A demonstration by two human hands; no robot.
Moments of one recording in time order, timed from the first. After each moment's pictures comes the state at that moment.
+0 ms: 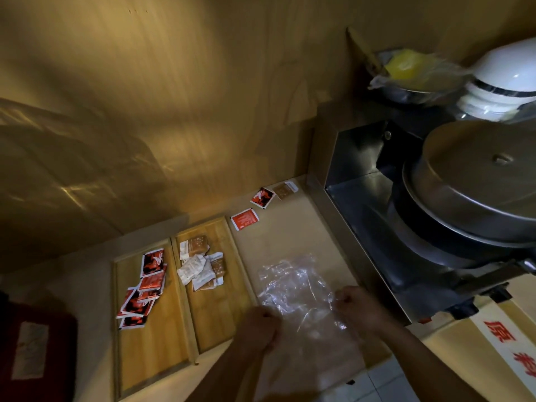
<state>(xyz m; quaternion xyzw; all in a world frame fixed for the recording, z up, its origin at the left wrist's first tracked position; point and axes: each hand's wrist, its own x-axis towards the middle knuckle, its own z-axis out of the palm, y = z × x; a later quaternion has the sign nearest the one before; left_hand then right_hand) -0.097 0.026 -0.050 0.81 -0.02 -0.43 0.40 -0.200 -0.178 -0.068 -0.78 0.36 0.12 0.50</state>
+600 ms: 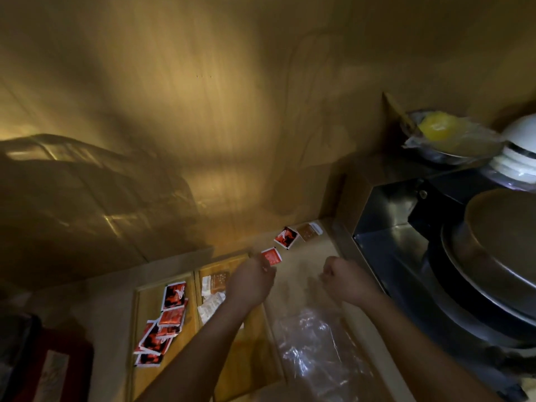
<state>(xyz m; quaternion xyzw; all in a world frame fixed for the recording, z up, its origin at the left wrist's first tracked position) 0.029 -0.004 0.039 0.92 -0.18 -0.17 0.30 -0.060 -0.176 0.039 -0.92 0.26 0.12 0.26</state>
